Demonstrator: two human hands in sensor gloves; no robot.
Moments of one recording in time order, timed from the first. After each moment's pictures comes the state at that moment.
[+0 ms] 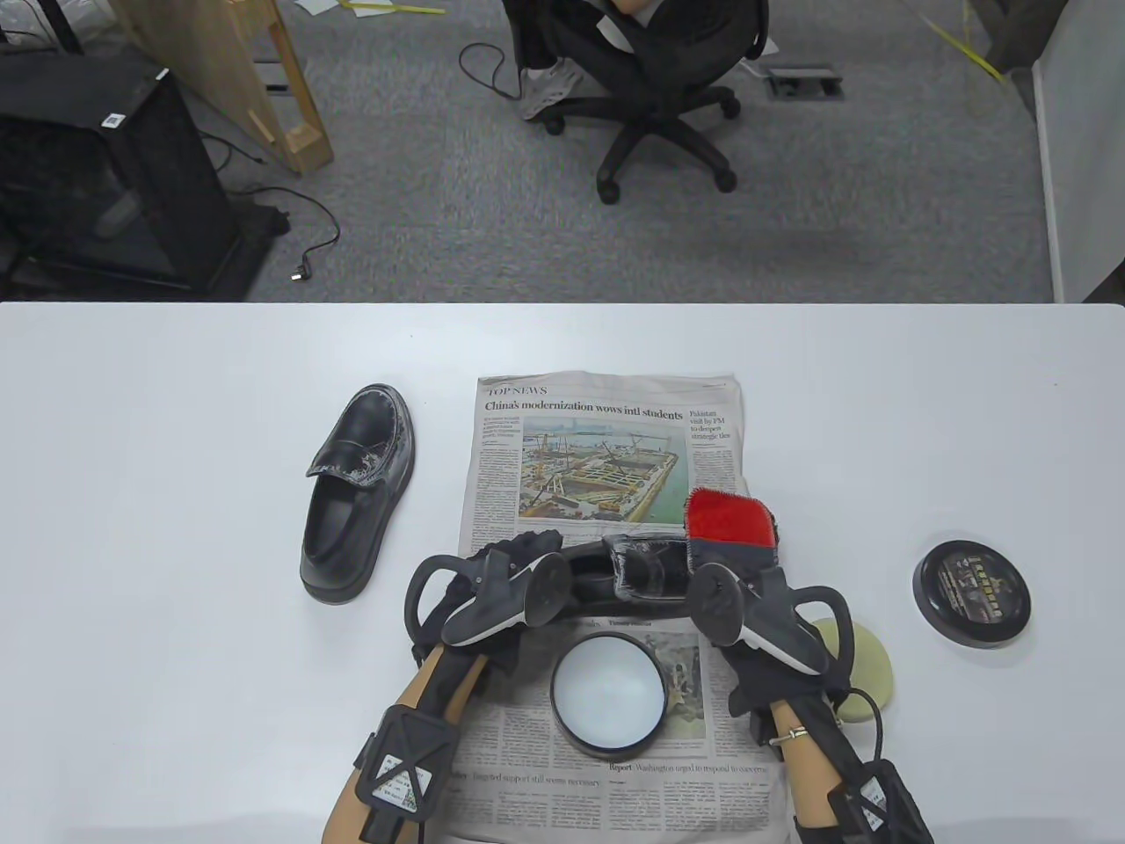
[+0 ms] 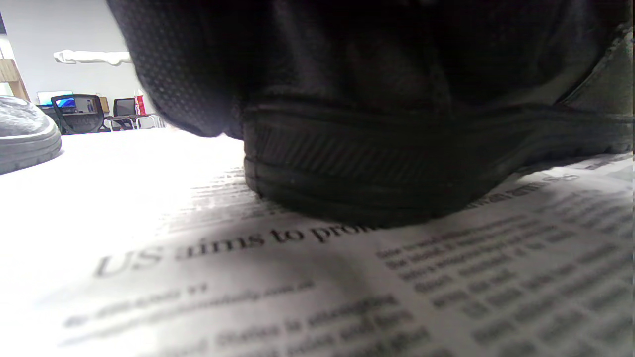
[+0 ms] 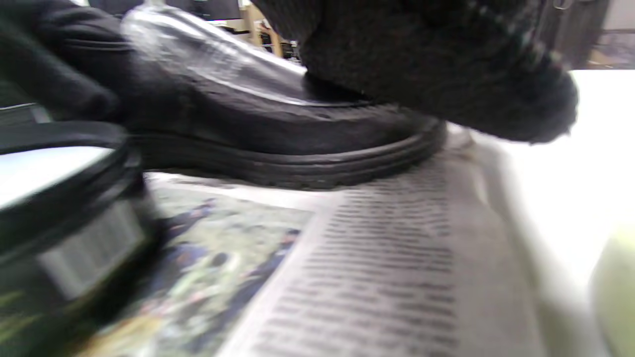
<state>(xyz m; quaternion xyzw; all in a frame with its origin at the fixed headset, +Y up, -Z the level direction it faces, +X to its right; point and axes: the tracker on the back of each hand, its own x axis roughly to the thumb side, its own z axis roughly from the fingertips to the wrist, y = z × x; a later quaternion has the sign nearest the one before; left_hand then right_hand) -0.084 -0.747 -0.290 -0.03 -0.16 -0.03 0.99 0.144 -0.714 -0.247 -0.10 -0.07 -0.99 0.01</state>
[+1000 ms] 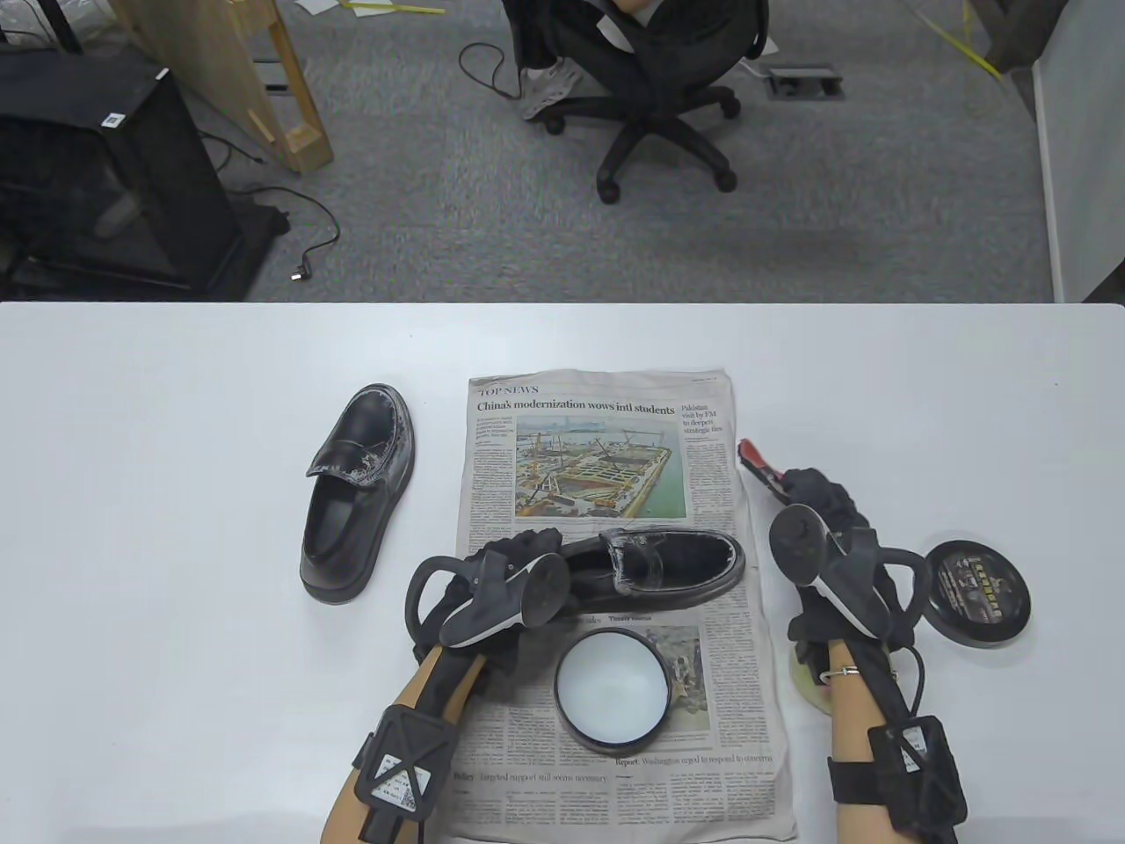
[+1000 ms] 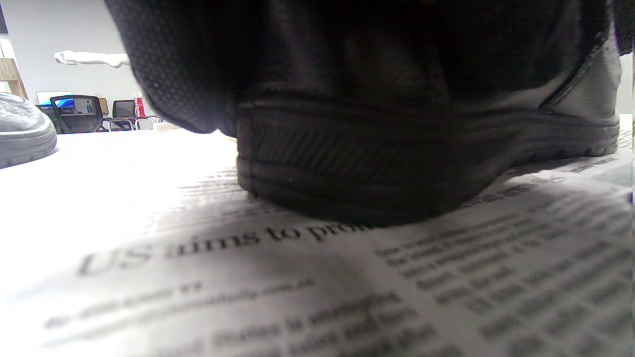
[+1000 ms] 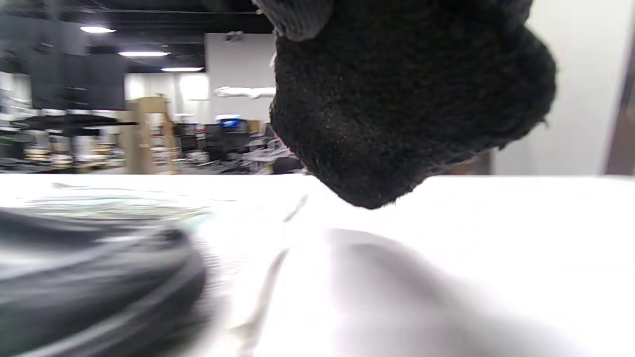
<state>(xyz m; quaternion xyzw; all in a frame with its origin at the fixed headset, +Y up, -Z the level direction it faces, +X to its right) -0.085 -0.749 -0.290 -0.02 -0.16 -0.02 0.99 0.236 -0.698 -0.300 0.10 0.10 -0.99 0.04</state>
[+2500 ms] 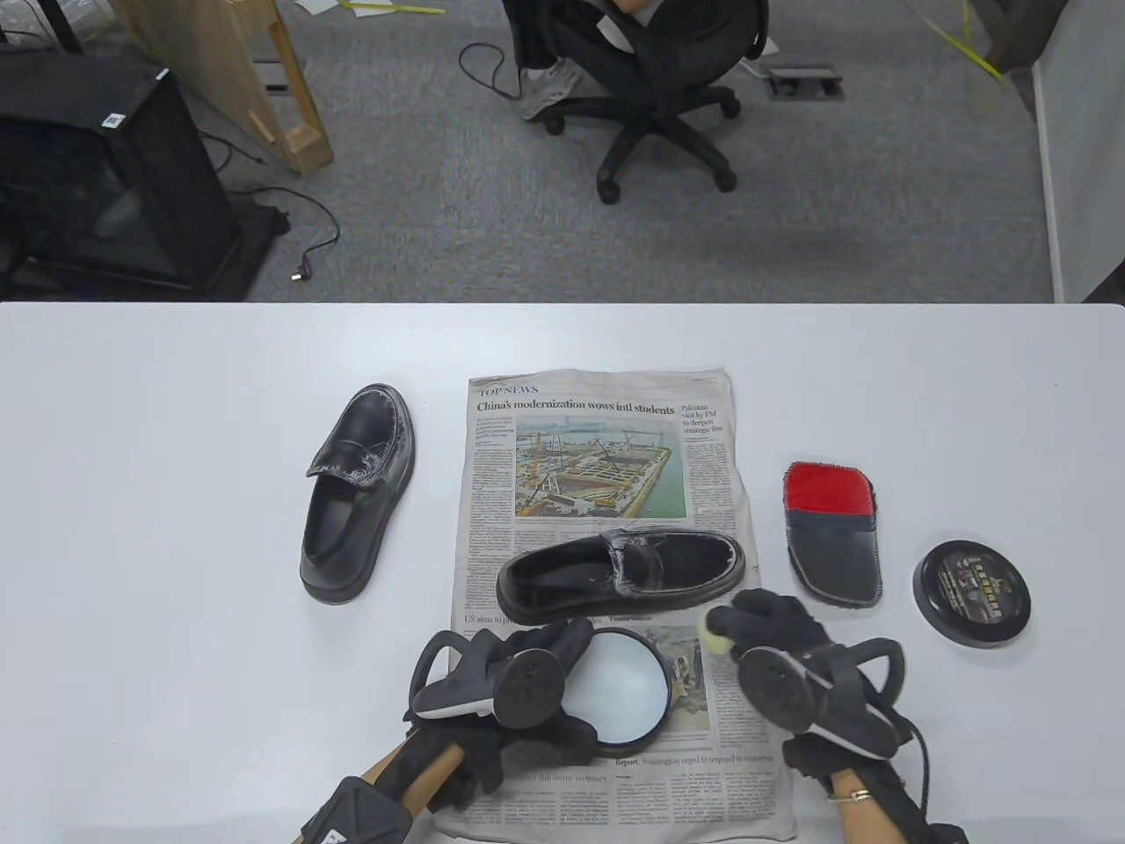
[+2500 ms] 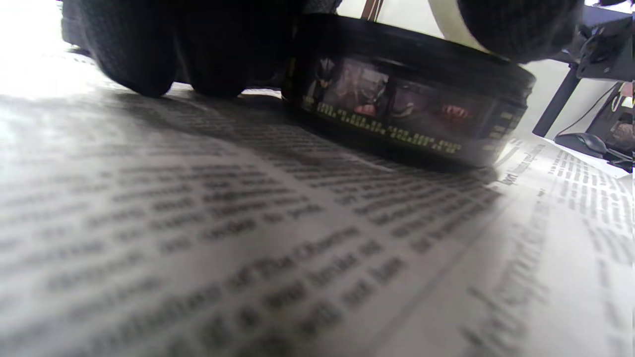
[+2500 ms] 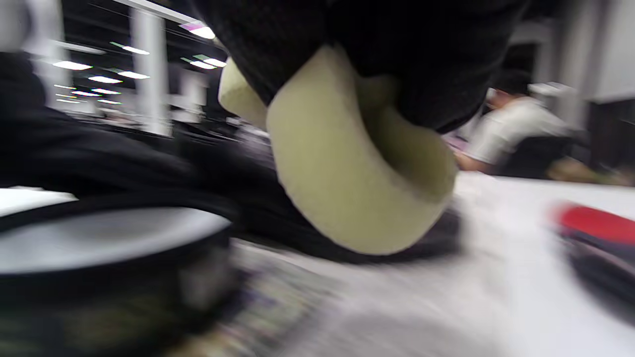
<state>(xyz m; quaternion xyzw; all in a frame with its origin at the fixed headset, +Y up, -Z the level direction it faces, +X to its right) -0.085 -0.762 -0.211 -0.15 -0.33 0.07 0.93 0.137 -0.685 -0.184 -0.24 0.11 -0.96 0.01</state>
